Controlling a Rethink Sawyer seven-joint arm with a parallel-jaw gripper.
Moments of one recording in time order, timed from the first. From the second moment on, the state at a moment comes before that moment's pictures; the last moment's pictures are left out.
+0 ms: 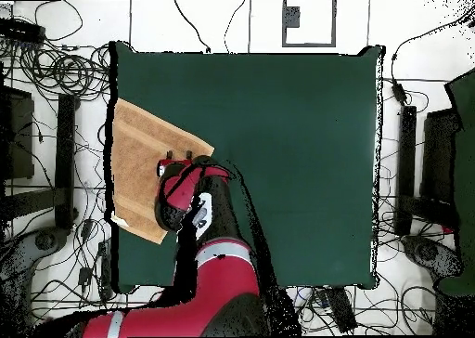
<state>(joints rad) 0.08 -0.39 0.06 1.49 -0.87 -0.06 2.73</state>
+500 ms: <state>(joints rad) 0.09 -0.40 0.08 1.50 -0.96 -0.02 2.73</state>
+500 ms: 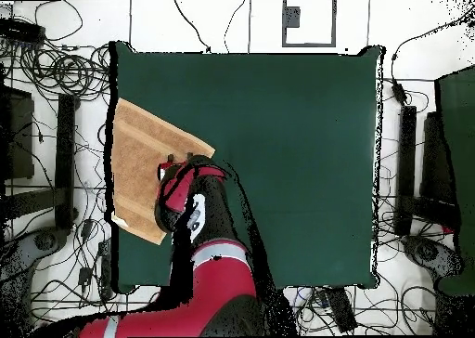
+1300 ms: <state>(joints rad) 0.24 -0.37 -0.06 1.46 -1.03 -0.06 2.73</state>
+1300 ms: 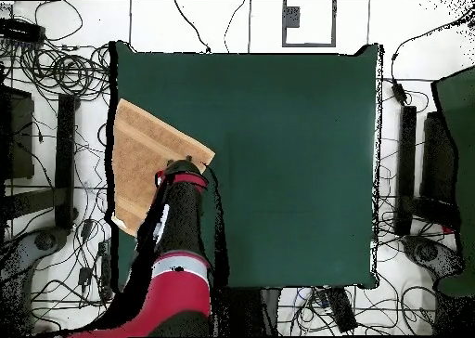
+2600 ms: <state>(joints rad) 0.43 -0.22 -0.37 1.43 -0.78 -0.31 2.73</state>
